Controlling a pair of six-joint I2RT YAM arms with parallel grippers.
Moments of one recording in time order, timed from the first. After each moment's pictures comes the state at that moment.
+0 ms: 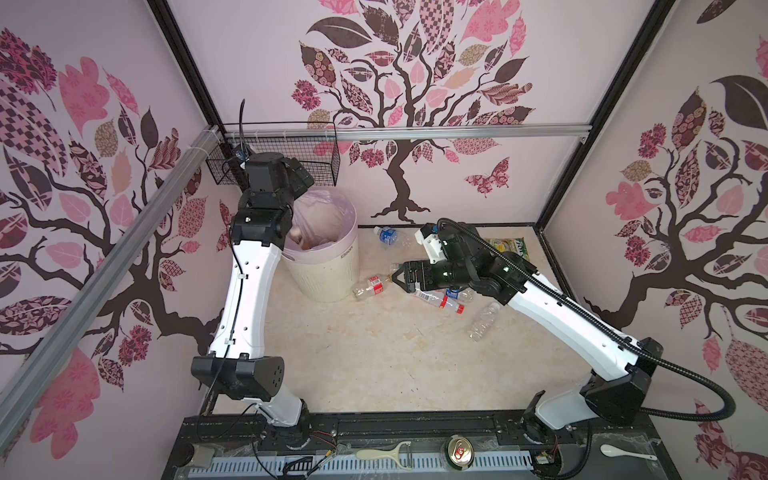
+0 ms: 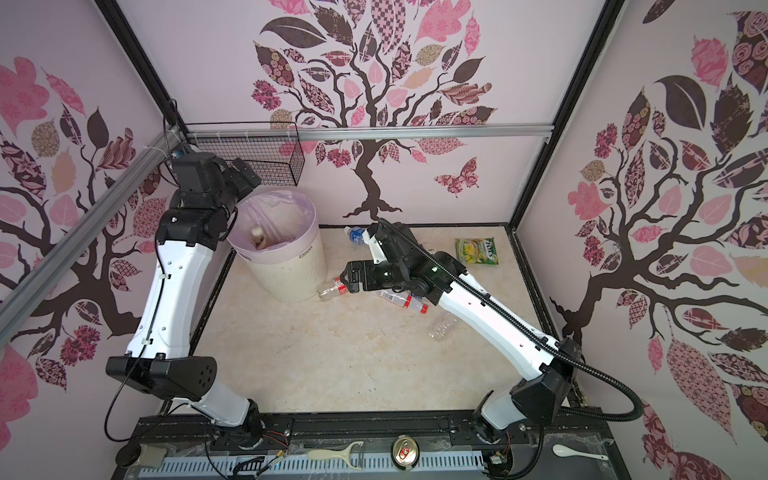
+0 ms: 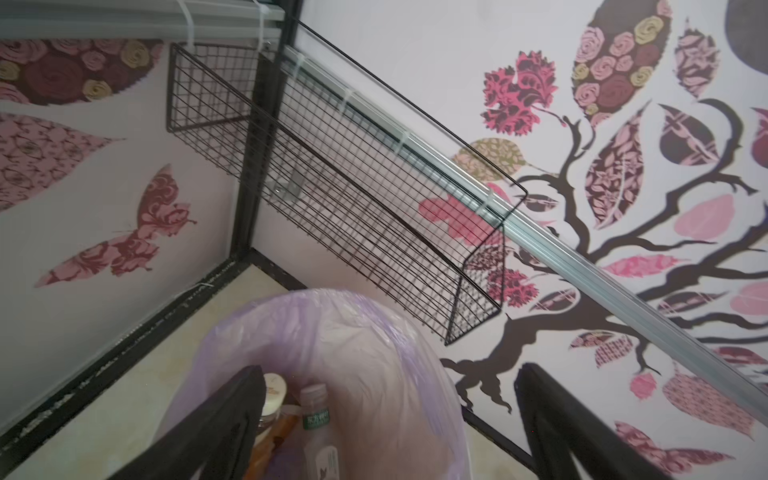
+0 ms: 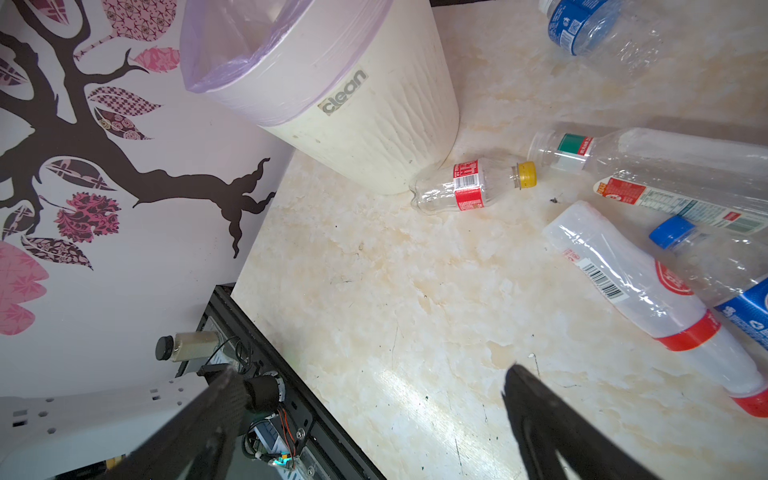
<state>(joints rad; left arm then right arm) -0.08 1.60 2.05 -0.69 -0.31 -0.58 0.78 1.48 1.61 -0.77 -0.20 0.55</state>
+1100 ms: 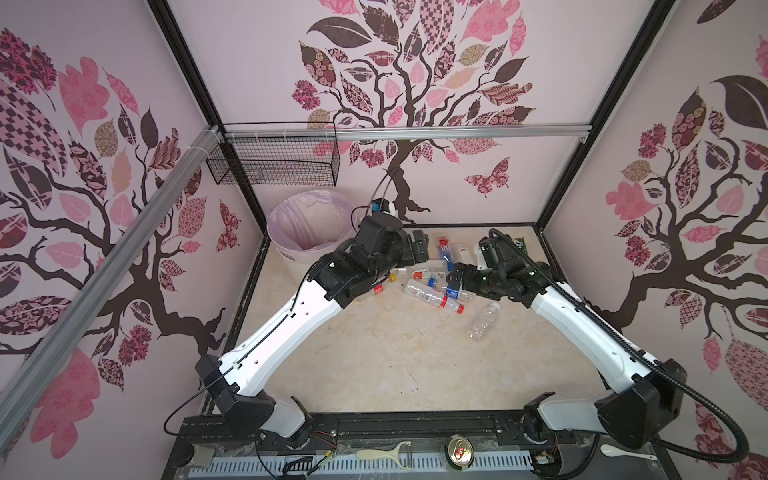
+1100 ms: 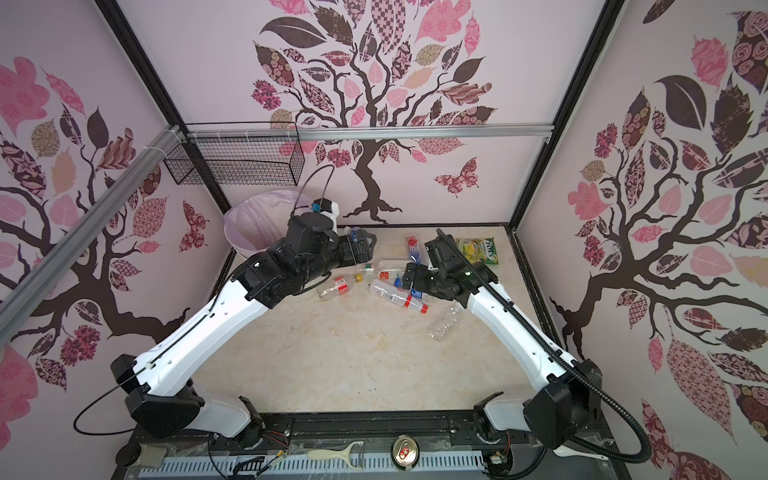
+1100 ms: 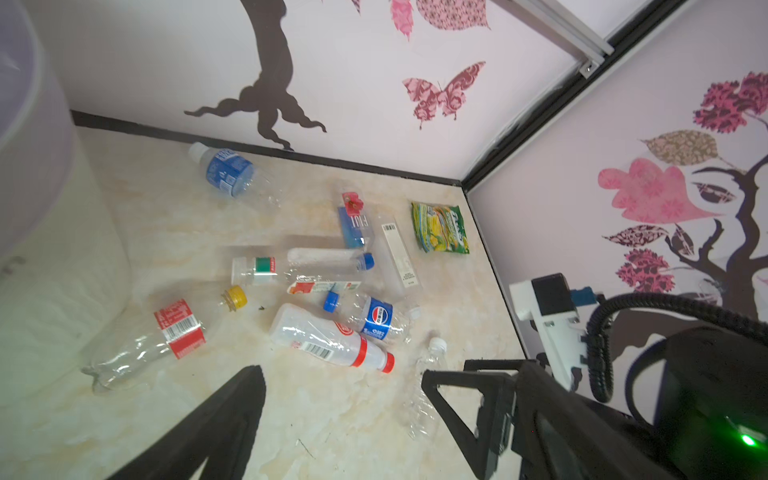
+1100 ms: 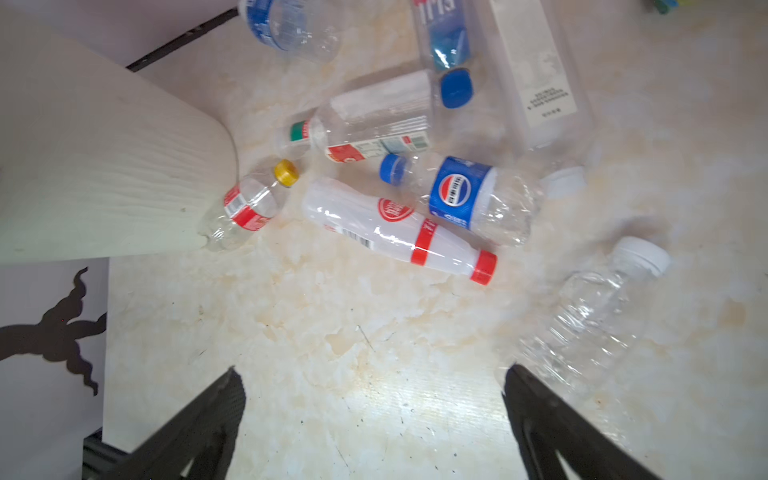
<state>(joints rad) -0.81 1.49 1.70 -0.70 -0.23 -0.67 0.42 1.32 1.24 -0.81 -0.05 0.64</state>
